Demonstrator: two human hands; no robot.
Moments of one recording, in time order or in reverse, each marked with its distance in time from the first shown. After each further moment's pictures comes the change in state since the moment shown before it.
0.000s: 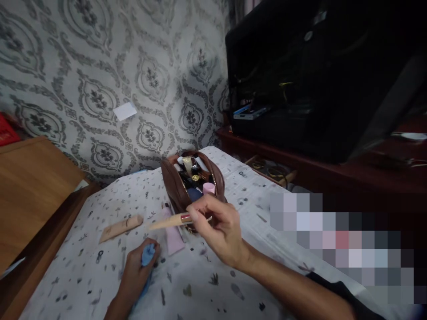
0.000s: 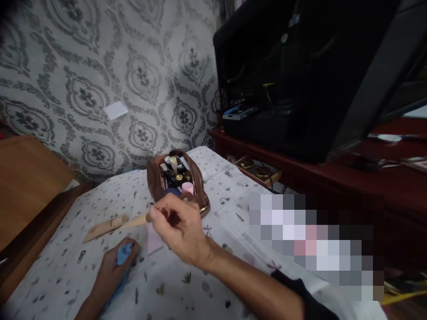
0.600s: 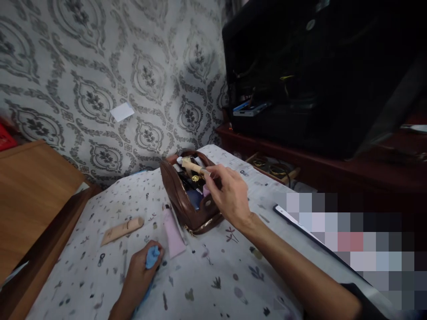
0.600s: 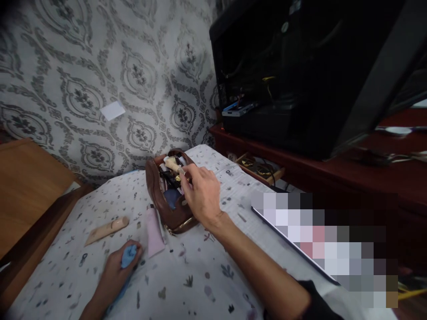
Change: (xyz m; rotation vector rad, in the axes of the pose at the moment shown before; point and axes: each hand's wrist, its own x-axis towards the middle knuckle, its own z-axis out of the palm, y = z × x) left_hand 0.002 0.000 0.002 0.038 -0.059 -0.002; right_hand 0.039 0.062 -0.033 -0.710 0.177 -0.067
